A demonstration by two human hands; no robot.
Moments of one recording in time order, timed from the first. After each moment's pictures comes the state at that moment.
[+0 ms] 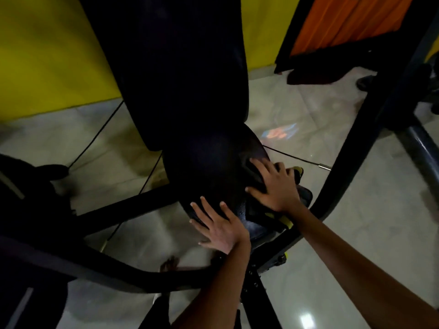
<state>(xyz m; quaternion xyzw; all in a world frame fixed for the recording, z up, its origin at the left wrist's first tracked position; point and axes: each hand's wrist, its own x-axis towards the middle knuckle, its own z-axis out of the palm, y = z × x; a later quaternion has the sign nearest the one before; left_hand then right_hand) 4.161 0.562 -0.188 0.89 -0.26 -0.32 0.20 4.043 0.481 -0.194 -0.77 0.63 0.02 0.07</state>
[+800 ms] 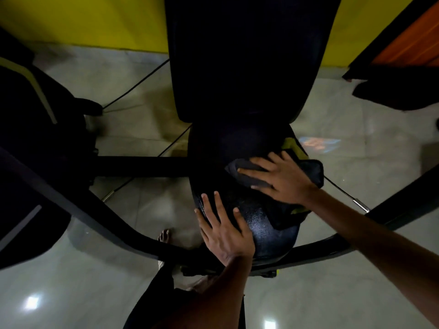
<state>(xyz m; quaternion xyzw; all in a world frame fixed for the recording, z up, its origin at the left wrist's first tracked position) 4.148 0.565 -0.213 0.91 -0.27 -0.19 0.23 4.059 0.392 -0.216 -0.98 0.18 -0.01 0.03</state>
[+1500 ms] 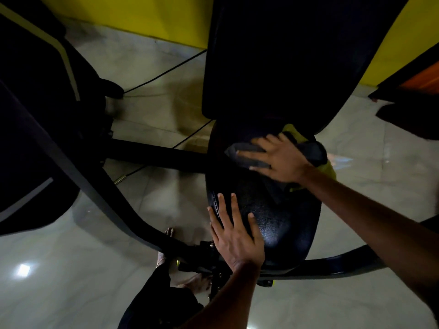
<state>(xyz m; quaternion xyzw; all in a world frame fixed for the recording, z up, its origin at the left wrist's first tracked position) 4.149 0.566 -0.215 0.91 -0.28 -0.18 0.24 4.126 0.337 -0.226 -0.99 0.10 -0.03 -0.01</state>
